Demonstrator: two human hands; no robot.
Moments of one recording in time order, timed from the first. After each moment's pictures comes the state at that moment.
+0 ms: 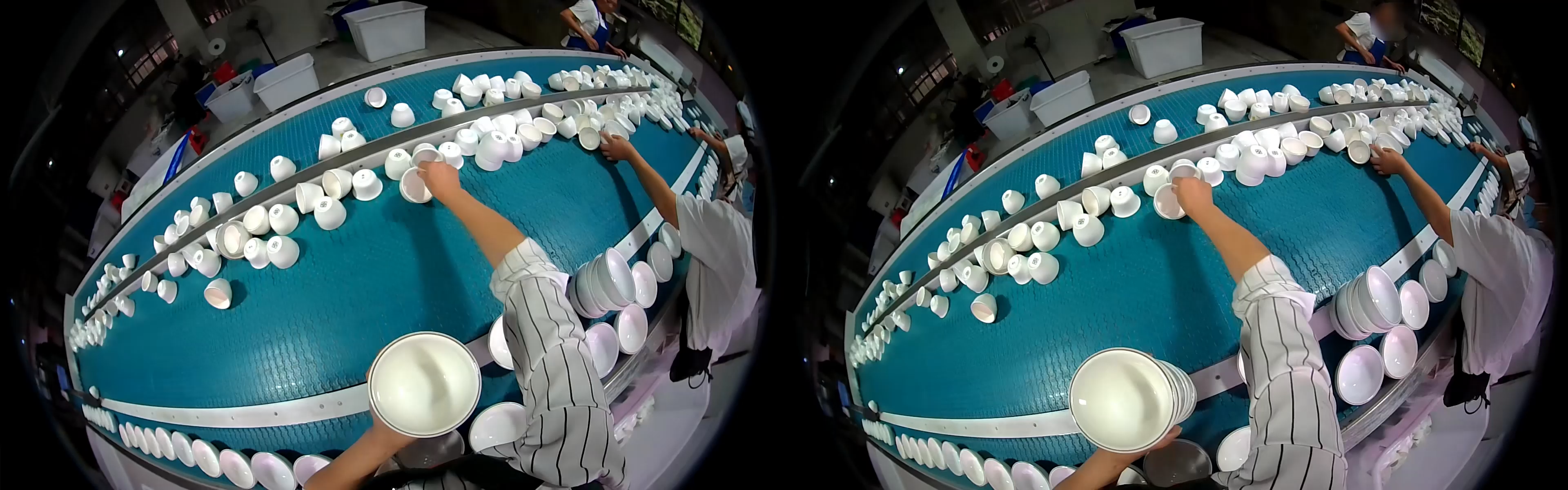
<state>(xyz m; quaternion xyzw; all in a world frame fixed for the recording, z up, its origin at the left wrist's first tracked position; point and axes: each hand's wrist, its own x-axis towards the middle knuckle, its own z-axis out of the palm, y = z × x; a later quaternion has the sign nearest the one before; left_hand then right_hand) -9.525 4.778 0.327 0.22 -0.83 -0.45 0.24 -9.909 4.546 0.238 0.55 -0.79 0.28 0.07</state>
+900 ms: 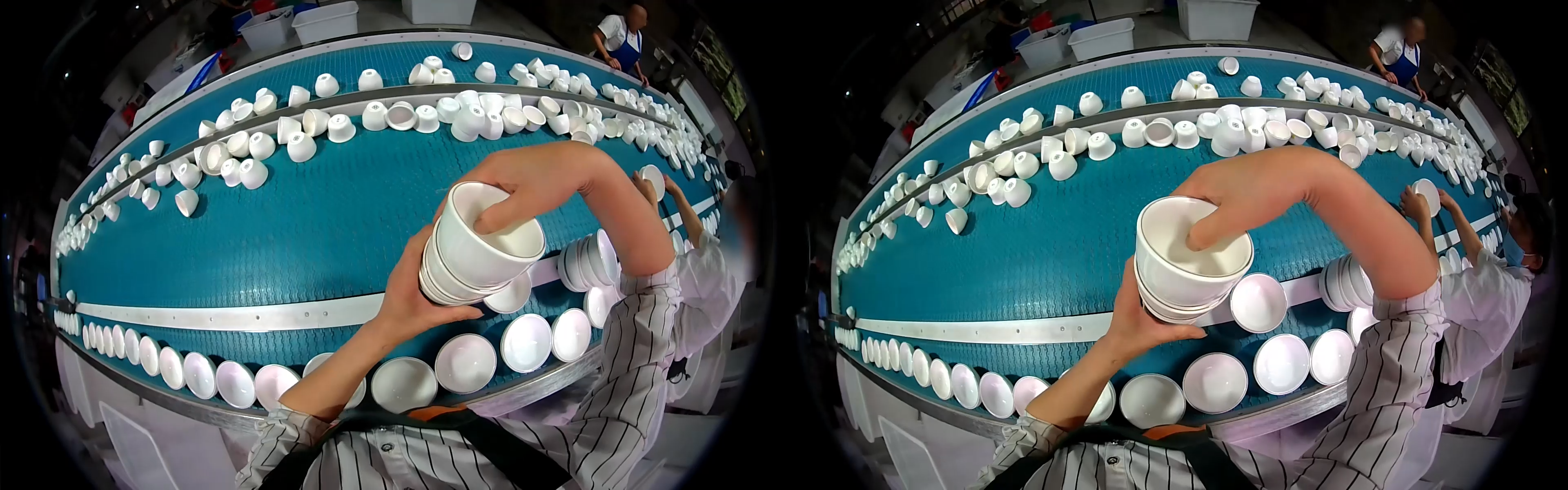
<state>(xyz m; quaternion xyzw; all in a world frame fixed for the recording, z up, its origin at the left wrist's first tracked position) -9.725 4.816 0.388 0.19 -0.73 -0.52 0.39 -9.941 4.793 0.536 0.77 -0.46 0.04 -0.44</state>
